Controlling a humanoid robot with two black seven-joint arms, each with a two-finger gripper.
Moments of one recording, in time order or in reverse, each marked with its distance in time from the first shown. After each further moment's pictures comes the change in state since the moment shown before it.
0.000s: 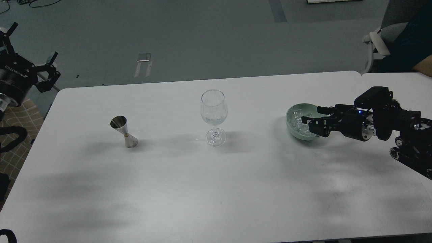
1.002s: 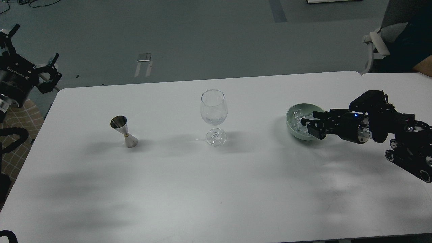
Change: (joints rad) left arm 0.006 -0.004 0.001 -0.003 0.000 0.000 0.001; right arm -0.002 0.051 -0.013 -0.053 0.000 -0.001 -0.002
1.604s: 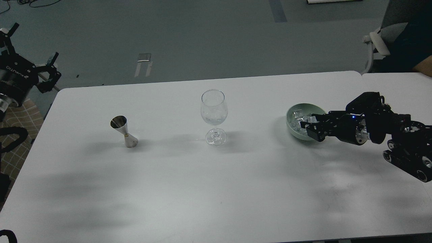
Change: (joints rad) left arm -0.003 0.001 -0.001 -0.001 0.000 0.000 -0.001; right arm 0.017 0.013 -0.045 -0.023 -0.001 0.001 0.000
